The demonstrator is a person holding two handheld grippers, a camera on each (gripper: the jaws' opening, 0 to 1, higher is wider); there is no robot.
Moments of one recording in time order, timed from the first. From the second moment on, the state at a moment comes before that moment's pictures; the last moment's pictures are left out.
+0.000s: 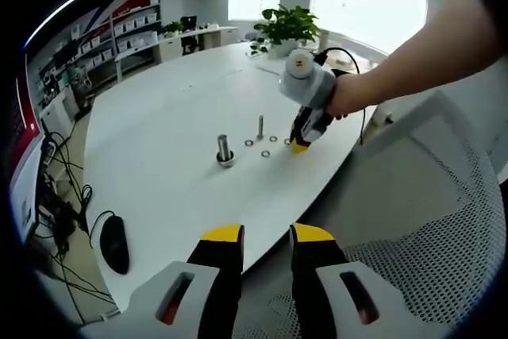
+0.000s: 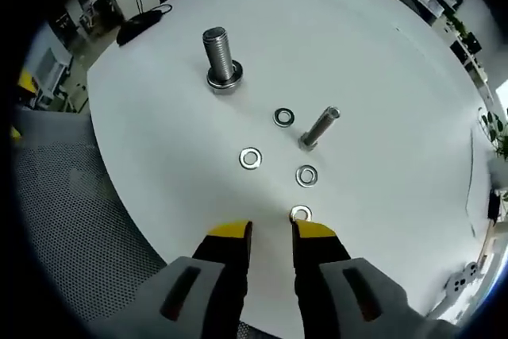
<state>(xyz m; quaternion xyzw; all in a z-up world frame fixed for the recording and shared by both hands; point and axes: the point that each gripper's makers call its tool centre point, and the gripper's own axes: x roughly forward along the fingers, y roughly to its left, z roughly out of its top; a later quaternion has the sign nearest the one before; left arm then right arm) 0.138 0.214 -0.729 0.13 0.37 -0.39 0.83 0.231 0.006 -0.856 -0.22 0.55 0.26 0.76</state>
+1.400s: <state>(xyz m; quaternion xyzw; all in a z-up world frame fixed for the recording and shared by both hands) 0.140 0.215 -0.731 0.13 0.37 -0.39 0.83 0.253 -0.001 -0.869 -0.23 0.56 0.29 0.74</state>
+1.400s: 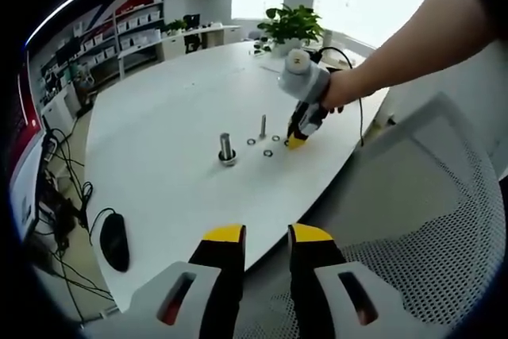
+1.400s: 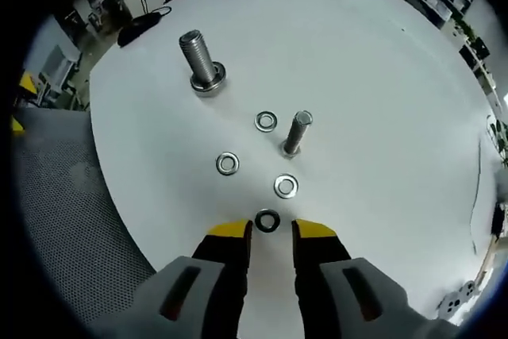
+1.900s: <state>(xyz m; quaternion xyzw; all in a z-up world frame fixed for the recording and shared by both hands) 0.138 0.215 -0.731 0.12 0.38 -0.39 0.83 0.252 0.002 -0.870 -0.28 0.60 0.29 0.69</state>
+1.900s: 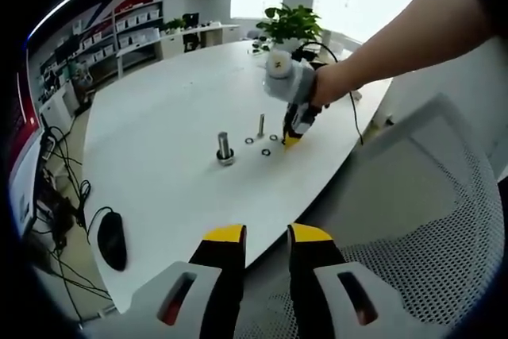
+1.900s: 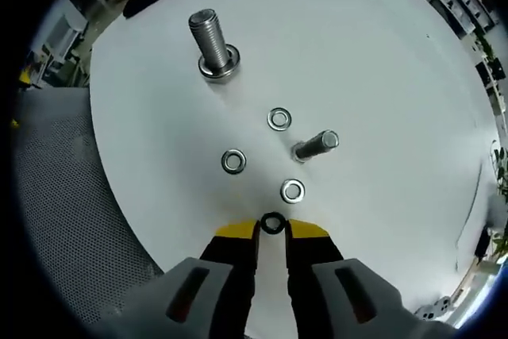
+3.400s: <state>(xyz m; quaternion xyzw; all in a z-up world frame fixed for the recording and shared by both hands) 0.142 0.217 -0.729 0.12 0.37 -0.38 0.84 0.270 0.009 -0.832 -0.20 0.55 0.26 0.77</state>
